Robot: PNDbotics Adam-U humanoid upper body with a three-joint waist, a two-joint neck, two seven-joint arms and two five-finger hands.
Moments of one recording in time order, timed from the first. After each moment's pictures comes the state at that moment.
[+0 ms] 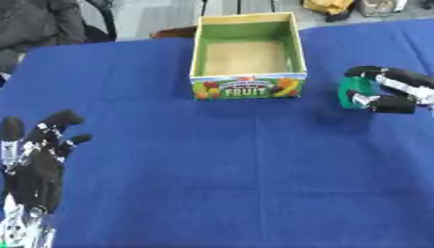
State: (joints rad) left arm -0.15 0.10 0.02 -1.76 0.16 -0.08 -0.07; right arm -0.62 -0.72 0.16 -1.18 0.56 -0.24 0.43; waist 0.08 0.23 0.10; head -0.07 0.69
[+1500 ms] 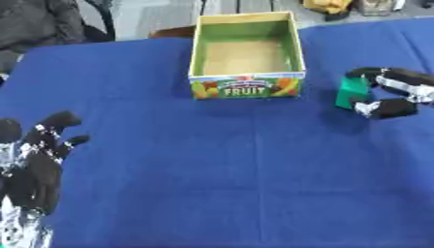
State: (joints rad) left arm -0.15 0.09 0.02 -1.76 0.16 -0.08 -0.07; right arm -0.63 -0.73 0.15 -1.16 0.62 -0.27 0.48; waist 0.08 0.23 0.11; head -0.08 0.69
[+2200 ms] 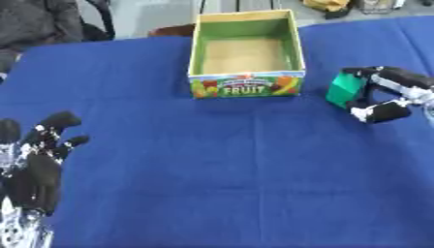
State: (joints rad) left arm -0.15 0.09 0.02 -1.76 0.16 -0.08 -0.08; right arm -0.63 -0.69 0.15 -1.14 0.65 -0.27 0.34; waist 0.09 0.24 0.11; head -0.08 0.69
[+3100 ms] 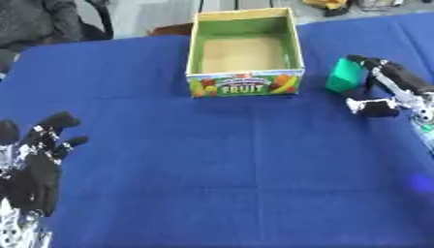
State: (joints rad) left arm -0.15 0.09 0.02 -1.76 0.16 -0.08 -0.08; right arm -0.62 -0.65 0.16 -1.12 0.64 -0.21 0.02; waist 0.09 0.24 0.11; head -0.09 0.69
